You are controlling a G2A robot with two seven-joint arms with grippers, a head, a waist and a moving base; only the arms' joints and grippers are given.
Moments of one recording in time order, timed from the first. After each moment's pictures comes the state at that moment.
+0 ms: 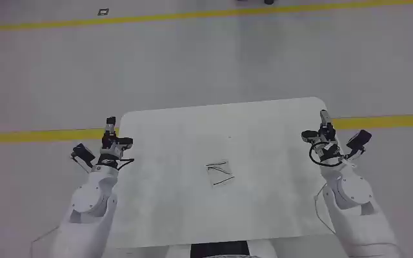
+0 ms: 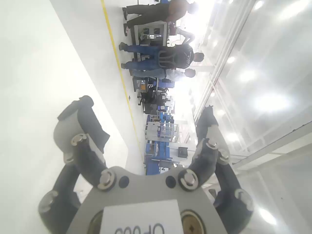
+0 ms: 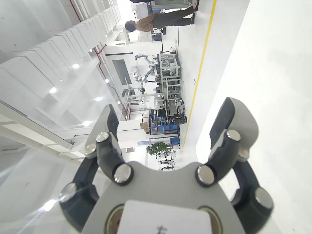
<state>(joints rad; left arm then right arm) 1.73 -1.15 -1.60 -1.80 -0.42 0.00 0.00 -1.73 -1.15 1.60 -1.80 0.42 0.00 0.00</state>
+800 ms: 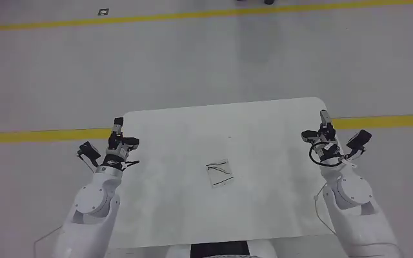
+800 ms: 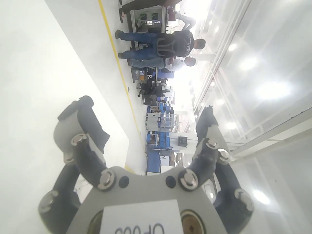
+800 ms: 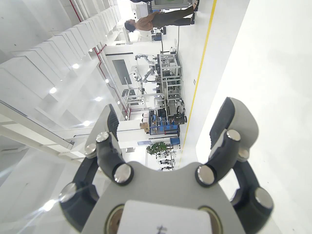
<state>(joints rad) 1.73 -1.15 -1.58 -1.80 -0.40 -0.02 -0.06 -1.73 -1.15 1.60 -1.80 0.42 0.00 0.00</state>
